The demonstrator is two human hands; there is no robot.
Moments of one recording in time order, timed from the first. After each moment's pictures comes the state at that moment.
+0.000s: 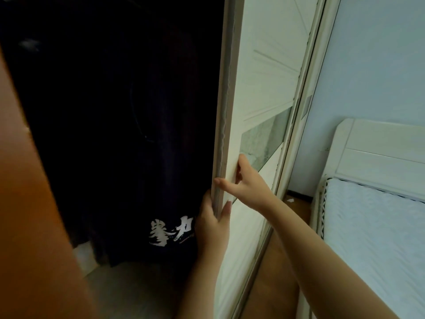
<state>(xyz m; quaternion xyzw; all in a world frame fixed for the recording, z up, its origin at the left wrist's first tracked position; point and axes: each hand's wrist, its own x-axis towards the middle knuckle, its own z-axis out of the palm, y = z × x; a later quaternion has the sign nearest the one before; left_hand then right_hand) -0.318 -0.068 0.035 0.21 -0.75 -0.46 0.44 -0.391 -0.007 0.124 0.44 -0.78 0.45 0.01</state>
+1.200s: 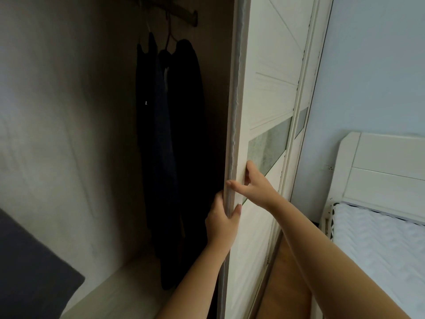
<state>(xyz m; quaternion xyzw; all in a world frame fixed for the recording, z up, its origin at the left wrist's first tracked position) -0.688 -0.081 0.048 0.20 -0.79 -0.42 0.39 -0.770 -0.016 0.123 0.41 -0.79 0.46 0.00</state>
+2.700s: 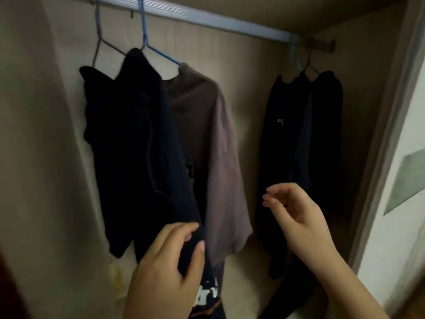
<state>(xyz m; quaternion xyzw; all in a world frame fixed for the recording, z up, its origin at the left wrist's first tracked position) -0.269 -0.078 0.134 0.32 -0.78 -0.07 0.54 -0.468 -0.031 0.163 0.55 -0.58 0.60 -0.02</state>
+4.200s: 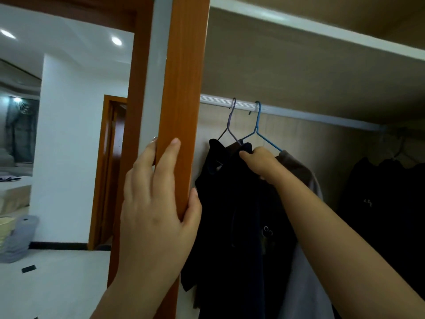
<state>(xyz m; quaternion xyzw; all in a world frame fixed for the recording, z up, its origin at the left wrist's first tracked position) -0.126 -0.040 0.269 0.41 -0.60 0.23 0.65 -0.305 -0.176 0.373 0.66 -0.64 0.40 -0.03</state>
